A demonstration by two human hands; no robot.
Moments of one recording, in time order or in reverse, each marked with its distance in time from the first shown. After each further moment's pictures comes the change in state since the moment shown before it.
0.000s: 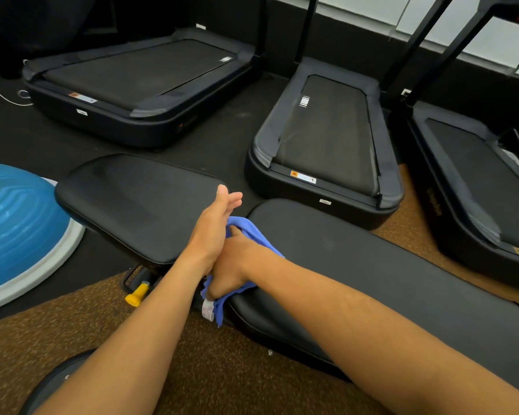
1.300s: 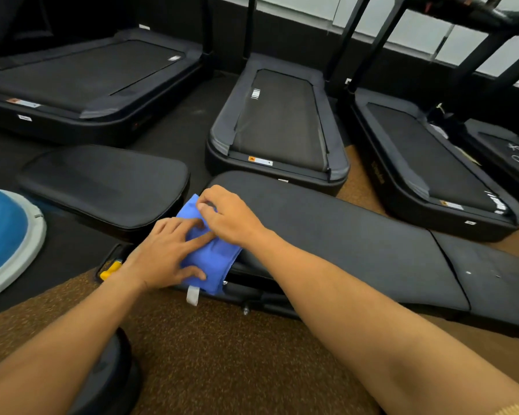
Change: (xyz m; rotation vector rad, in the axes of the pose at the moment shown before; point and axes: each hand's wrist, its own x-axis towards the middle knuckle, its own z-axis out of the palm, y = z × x) left_hand -0.068 -0.069 -0.065 1.445 -0.358 1.030; right_hand -0.075 -0.005 0.047 0.936 0.885 0.245
